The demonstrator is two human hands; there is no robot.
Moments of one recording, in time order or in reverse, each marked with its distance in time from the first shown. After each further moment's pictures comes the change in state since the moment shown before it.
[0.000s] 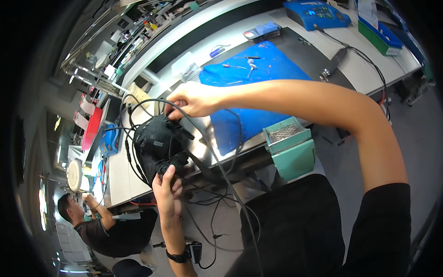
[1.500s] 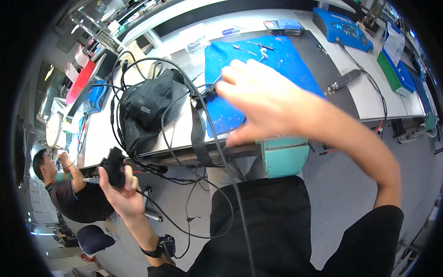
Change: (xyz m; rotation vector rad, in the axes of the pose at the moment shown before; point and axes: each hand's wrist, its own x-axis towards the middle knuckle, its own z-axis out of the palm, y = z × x) left_hand -0.058 0.018 -0.026 -0.345 0.196 0.318; right_hand -0.099 -0.106 -0.056 -0.753 -0.232 -0.026
